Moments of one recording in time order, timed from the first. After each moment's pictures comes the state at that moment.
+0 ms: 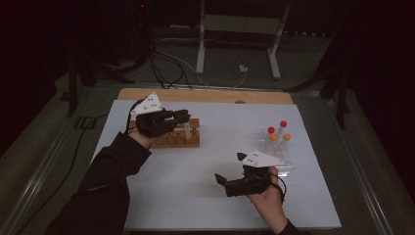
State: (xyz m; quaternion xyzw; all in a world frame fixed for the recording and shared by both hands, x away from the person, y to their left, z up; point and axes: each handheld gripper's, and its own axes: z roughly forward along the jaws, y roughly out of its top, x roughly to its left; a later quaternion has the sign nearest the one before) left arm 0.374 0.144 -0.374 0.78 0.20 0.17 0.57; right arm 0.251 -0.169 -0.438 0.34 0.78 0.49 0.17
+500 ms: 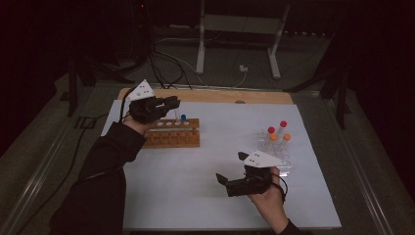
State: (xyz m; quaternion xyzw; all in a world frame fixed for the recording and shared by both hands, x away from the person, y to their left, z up) left arm 0.413 0.164 -0.378 0.76 0.24 0.21 0.56; right arm 0.250 -0.172 -0.436 0.34 0.78 0.50 0.18
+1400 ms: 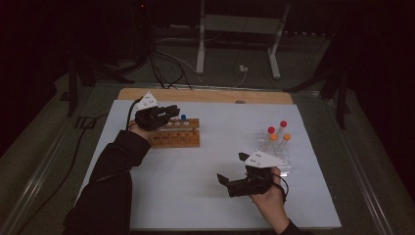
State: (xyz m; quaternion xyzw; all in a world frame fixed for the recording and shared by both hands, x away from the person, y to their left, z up) left arm 0.427 0.164 -0.436 0.76 0.28 0.20 0.54; right arm 0.251 -0.175 -0.439 0.34 0.78 0.50 0.17
